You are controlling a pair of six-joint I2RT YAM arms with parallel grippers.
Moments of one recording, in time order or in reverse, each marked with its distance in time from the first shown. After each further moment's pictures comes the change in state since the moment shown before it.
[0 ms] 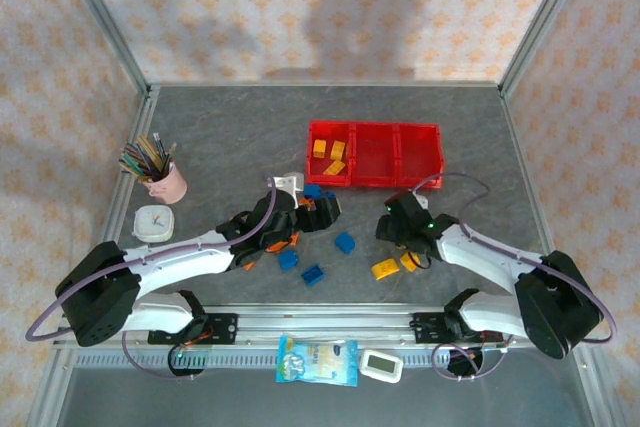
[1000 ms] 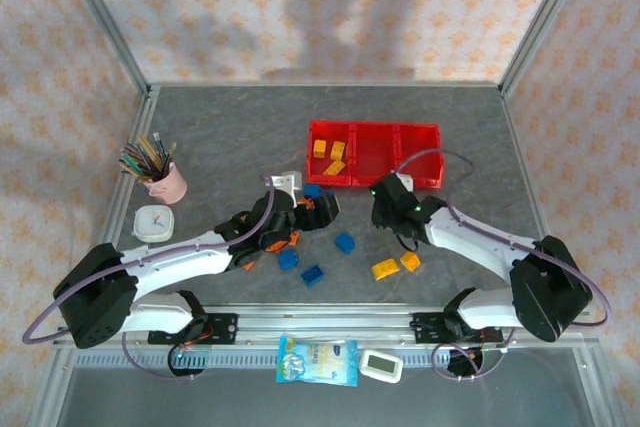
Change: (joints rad) left arm 0.000 -0.023 0.000 -0.005 -0.030 0.007; right arm 0.060 0.097 0.229 -0.056 0.080 -0.077
